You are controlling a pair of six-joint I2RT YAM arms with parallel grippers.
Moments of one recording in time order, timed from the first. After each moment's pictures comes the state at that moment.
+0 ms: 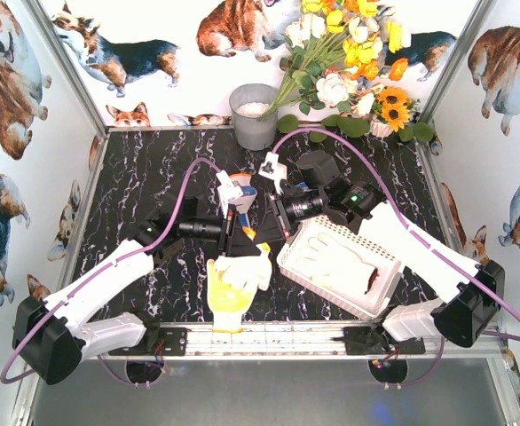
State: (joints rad) left arm -0.61 1.11 0.83 -0.16 0.88 -0.40; right arm 0.71 1.33 1.29 -0.59 -0.78 0.33
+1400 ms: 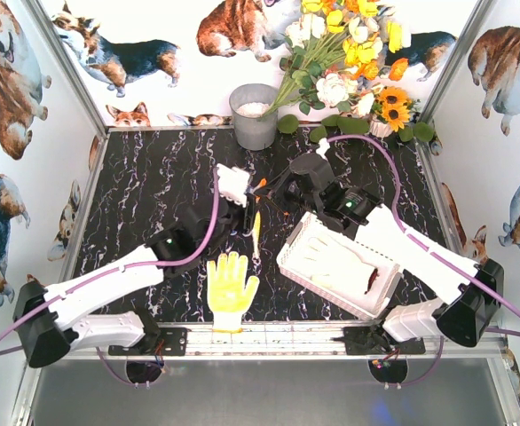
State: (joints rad) left arm -0.94 1.12 0.91 -0.03 -0.38 -0.19; right arm 0.79 1.33 1.28 -0.45 0.11 1.25
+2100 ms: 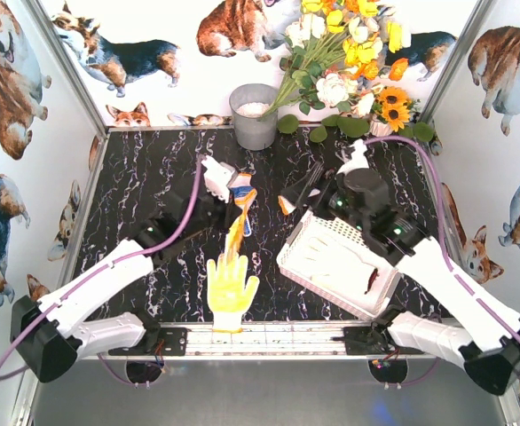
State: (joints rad) left arm -0.71 1.10 0.91 -0.21 0.00 -0.19; right arm 0.64 1.02 1.05 -0.39 0.04 0.90
